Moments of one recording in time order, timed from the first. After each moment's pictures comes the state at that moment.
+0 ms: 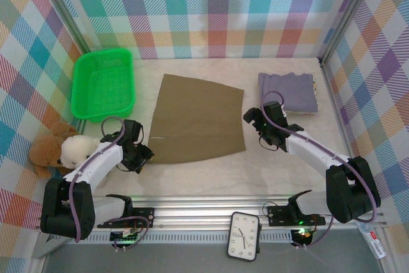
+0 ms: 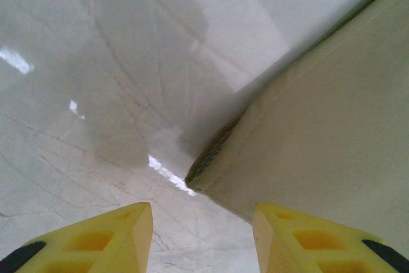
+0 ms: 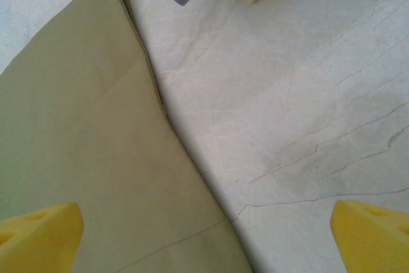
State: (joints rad) left arm -0.15 1.19 0.61 -0.78 0.14 -1.05; right arm 0.39 1.32 0.73 -0.24 0.07 1.04
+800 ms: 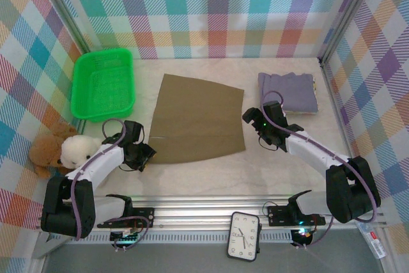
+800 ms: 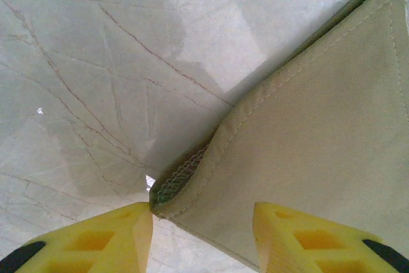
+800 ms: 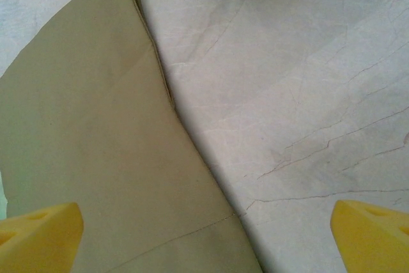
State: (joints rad) left arm -0.15 1.21 0.57 -0.65 0.15 -1.08; right arm 0.39 1.32 0.73 -0.23 0.05 1.04
